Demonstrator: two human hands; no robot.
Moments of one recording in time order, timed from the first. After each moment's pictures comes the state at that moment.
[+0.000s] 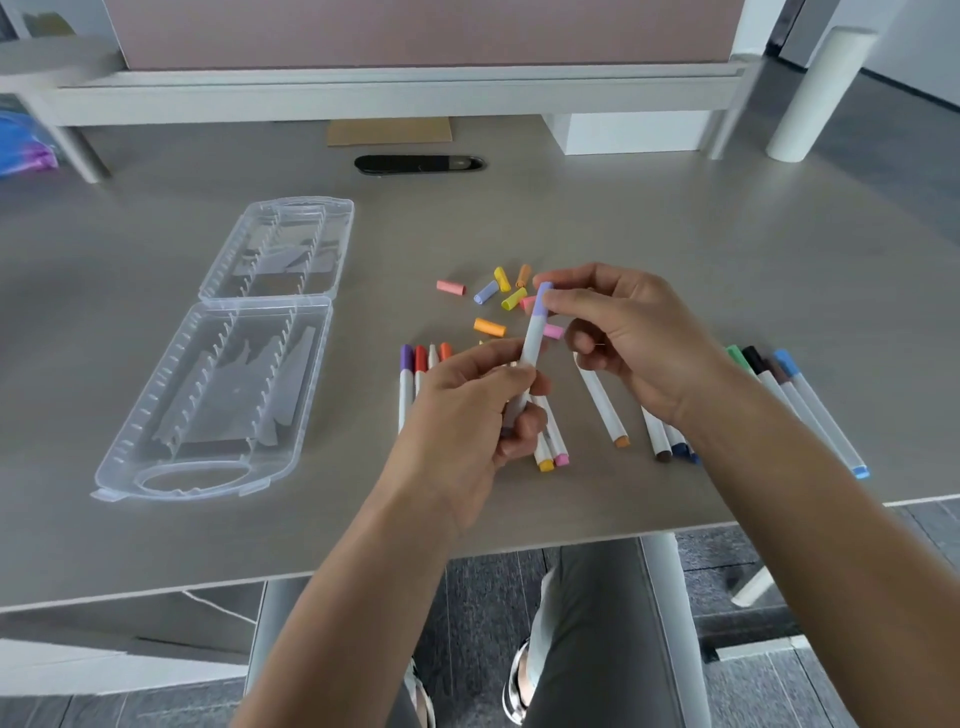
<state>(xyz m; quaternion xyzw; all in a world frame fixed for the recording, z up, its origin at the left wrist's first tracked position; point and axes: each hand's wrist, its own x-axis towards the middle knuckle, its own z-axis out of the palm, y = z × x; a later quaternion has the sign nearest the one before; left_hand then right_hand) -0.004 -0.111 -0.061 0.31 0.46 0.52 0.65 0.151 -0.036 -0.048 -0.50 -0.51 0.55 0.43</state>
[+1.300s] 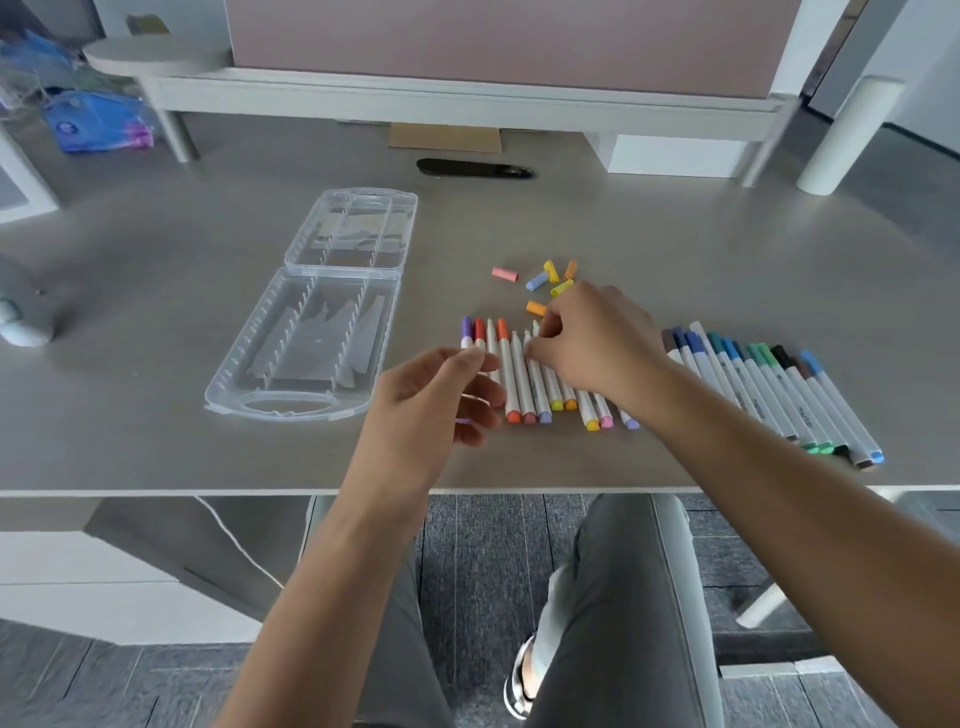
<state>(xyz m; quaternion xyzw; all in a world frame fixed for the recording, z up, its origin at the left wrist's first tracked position) -0.072 -0.173 -0.072 0.38 0.51 0.57 0.52 0.084 -0.060 -0.059 -0.63 -0.77 0.05 0.12</state>
